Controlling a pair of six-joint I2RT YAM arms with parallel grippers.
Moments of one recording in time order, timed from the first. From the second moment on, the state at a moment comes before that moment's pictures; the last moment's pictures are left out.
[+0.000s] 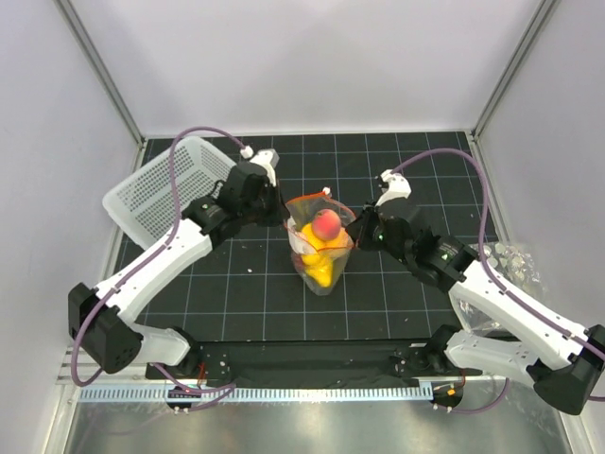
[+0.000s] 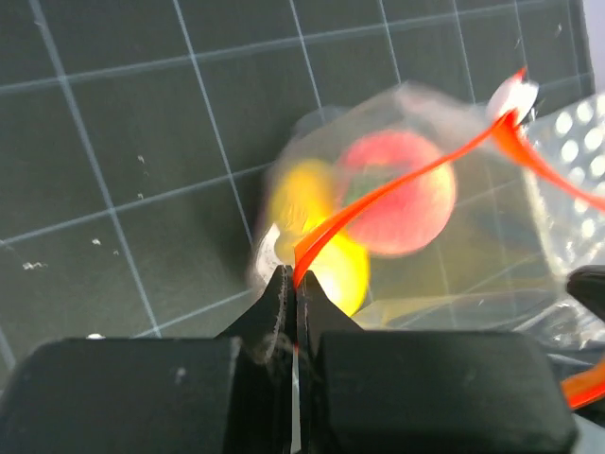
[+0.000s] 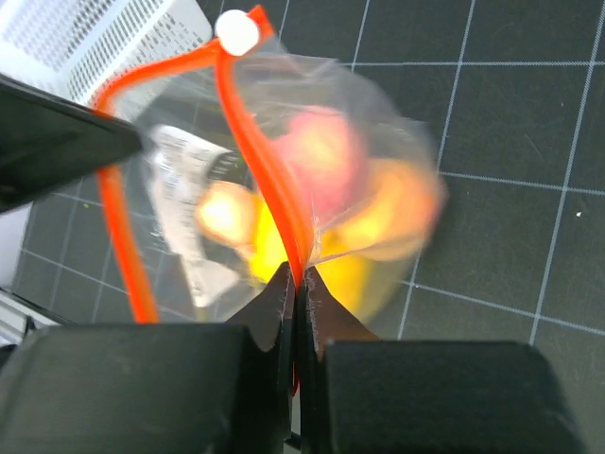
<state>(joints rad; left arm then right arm) -0.65 1.34 1.26 -0.55 -0.01 -0.52 0.78 1.01 1.00 -0.49 0.25 0.64</state>
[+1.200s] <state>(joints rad) -0.70 1.24 0.93 -0.12 0.10 -0.39 0.78 0.69 0.69 -0.11 0.18 0.42</state>
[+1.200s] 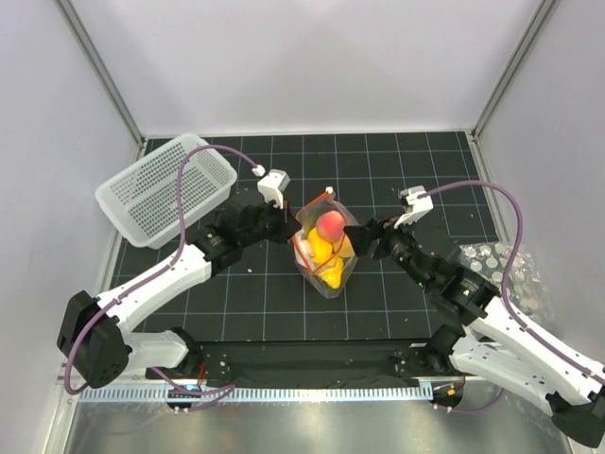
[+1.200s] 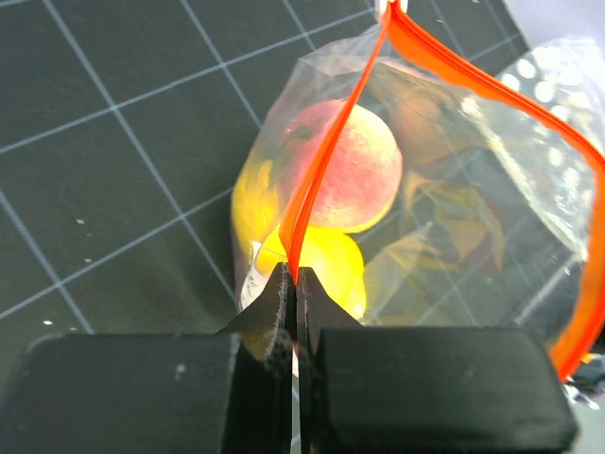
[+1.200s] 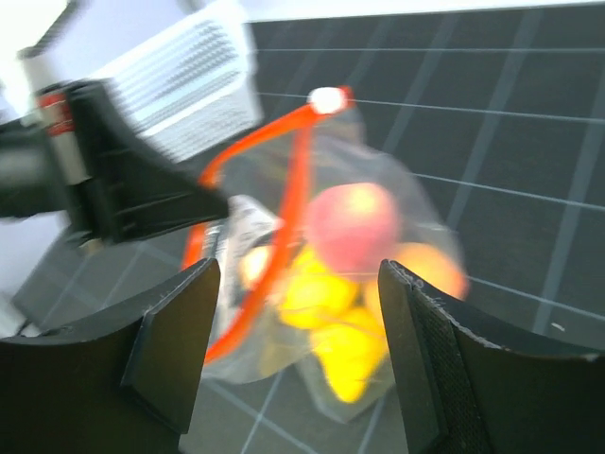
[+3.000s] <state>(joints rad) -0.70 1.27 0.75 0.16 0.31 -0.10 0.53 1.19 0.79 0.22 -0.14 0.44</state>
